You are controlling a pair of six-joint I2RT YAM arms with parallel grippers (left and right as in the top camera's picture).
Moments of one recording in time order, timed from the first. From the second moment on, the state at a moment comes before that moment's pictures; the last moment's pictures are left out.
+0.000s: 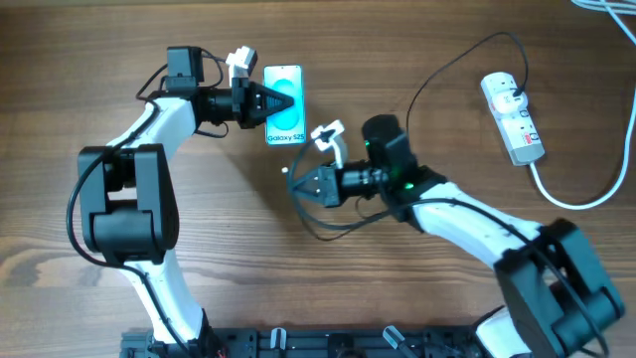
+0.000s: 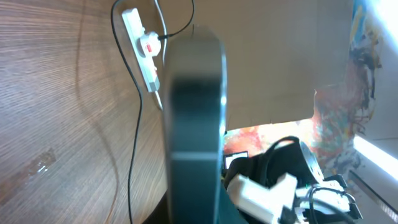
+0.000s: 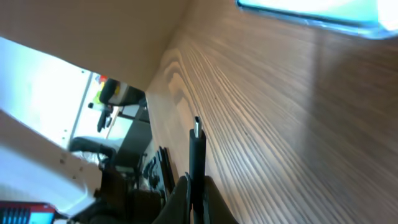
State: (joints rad) left arm 0.00 2.08 1.34 -0.28 1.53 -0.36; right arm 0.57 1.67 0.80 0.30 -0.93 0.58
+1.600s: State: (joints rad) left arm 0.01 2.08 1.33 0.06 1.54 -0.87; right arm 0.55 1.74 0.80 0.67 -0.83 1.02
